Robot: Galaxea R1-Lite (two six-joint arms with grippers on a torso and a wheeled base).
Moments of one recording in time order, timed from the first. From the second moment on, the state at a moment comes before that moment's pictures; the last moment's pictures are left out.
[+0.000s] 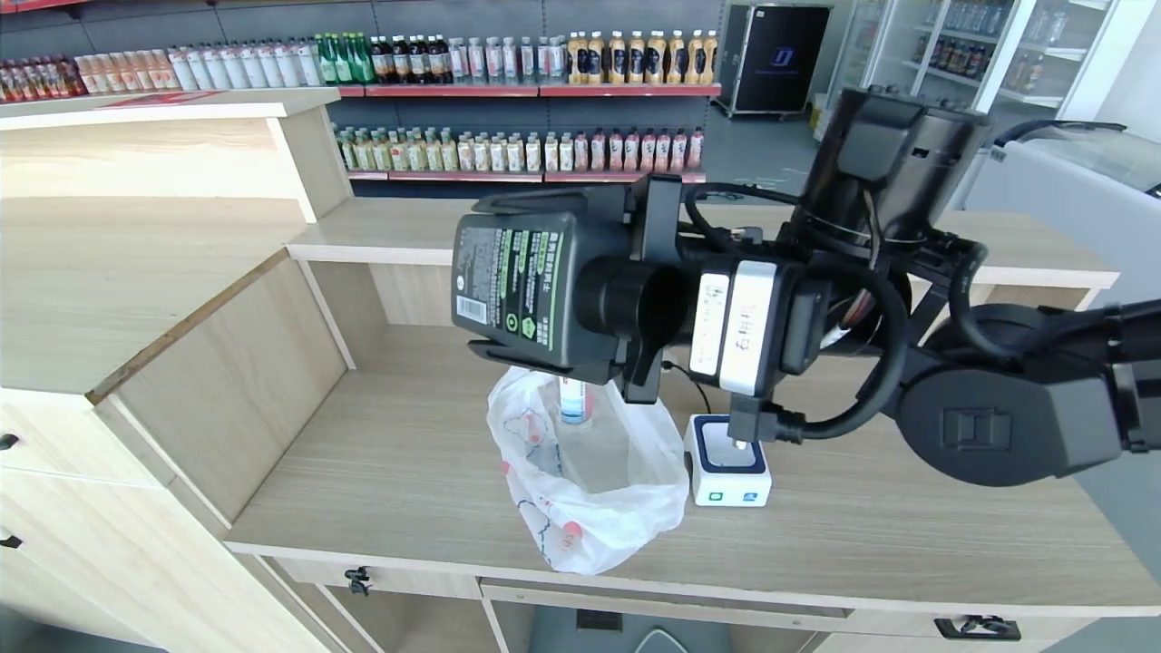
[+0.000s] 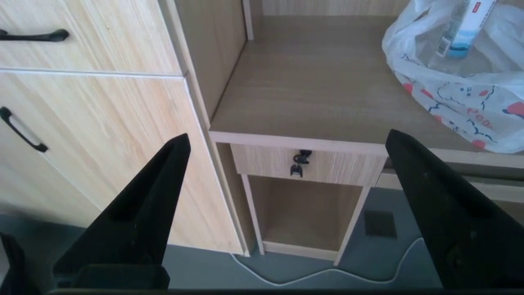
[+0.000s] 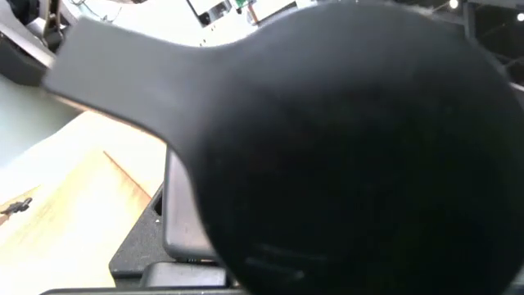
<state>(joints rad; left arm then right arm) 0.01 0.00 0.00 0.04 0.08 0.07 0.77 1.85 -1.27 -0.78 0.87 -1.17</state>
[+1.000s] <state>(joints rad) 0.00 0.00 0.00 0.04 0.08 0.07 0.84 1.91 -1.31 -0.98 0.91 -1.16</state>
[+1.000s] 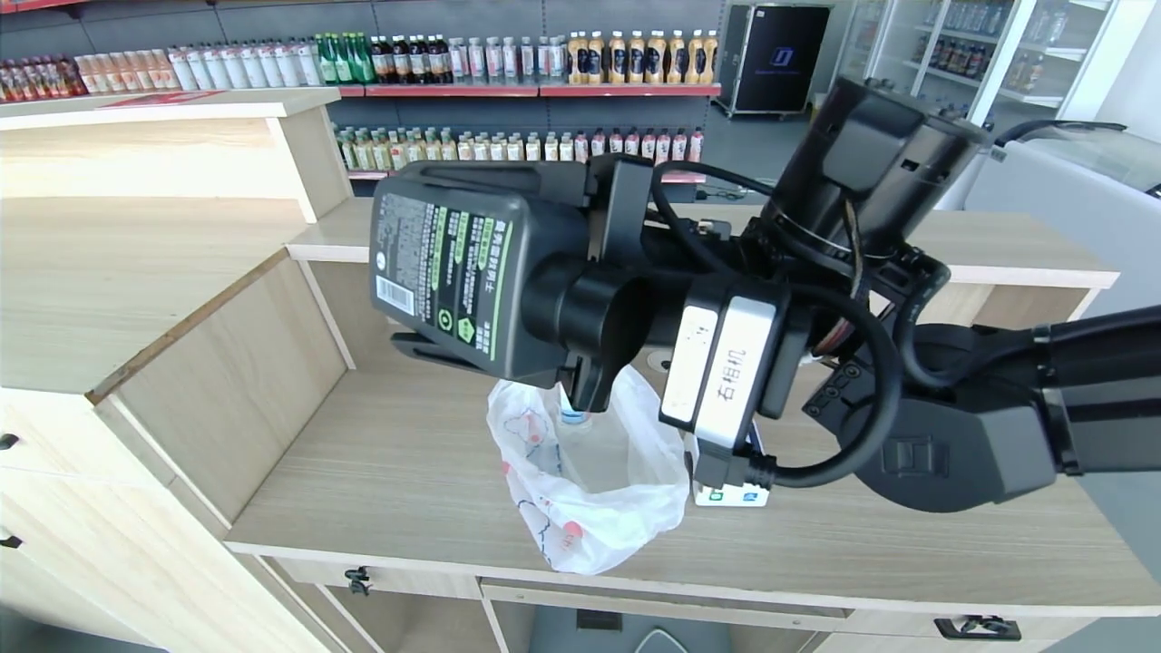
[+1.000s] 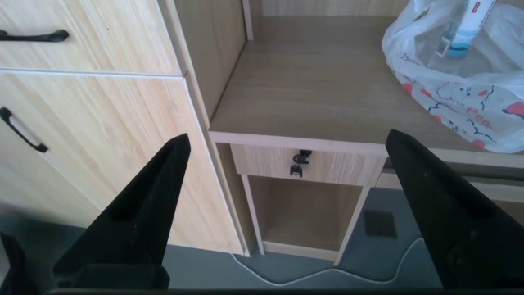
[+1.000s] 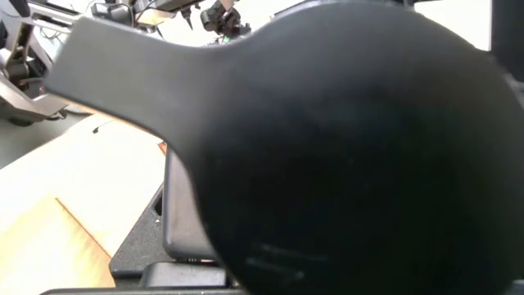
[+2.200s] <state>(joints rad) 0.01 0.00 0.00 0.03 0.08 0.07 0.87 1.97 -1.35 -1.04 0.98 -1.14</state>
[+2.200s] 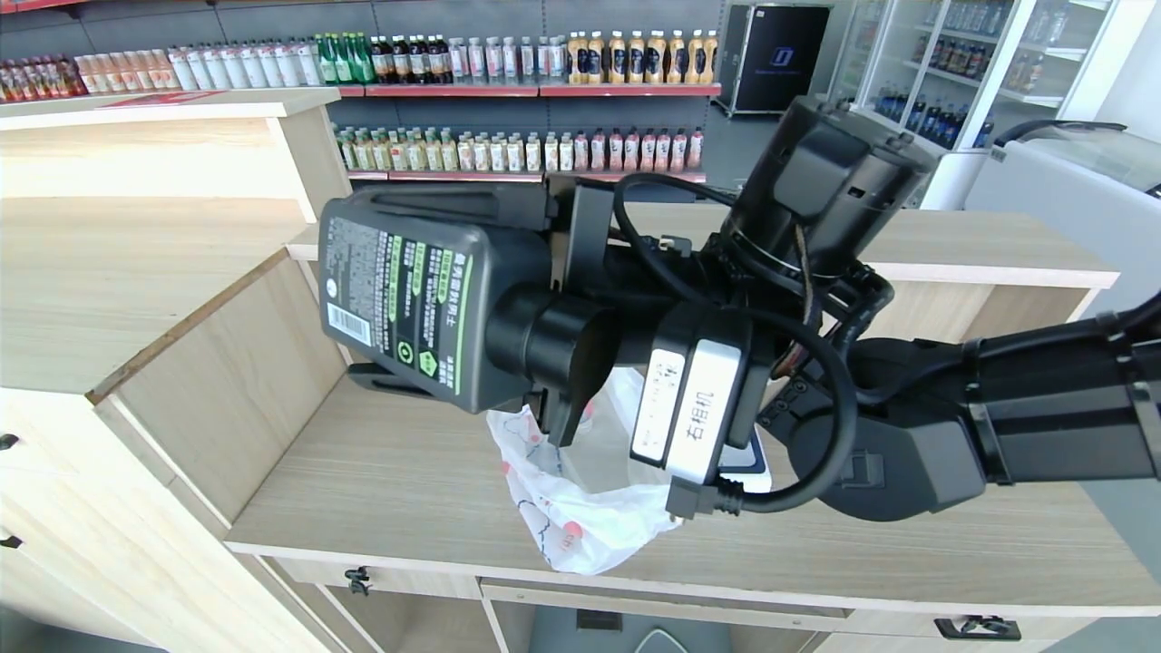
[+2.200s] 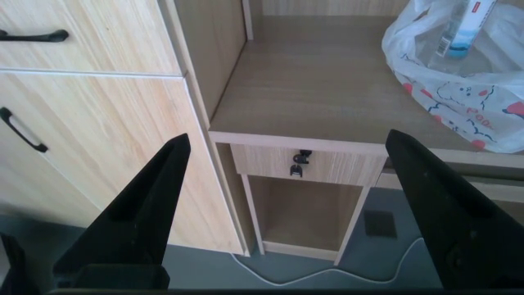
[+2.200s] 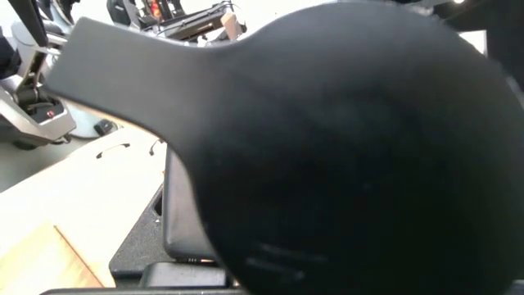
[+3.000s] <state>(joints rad) 0.01 0.00 0.00 0.04 0.08 0.07 0.60 1.74 -1.20 -0.77 0.53 -0.77</state>
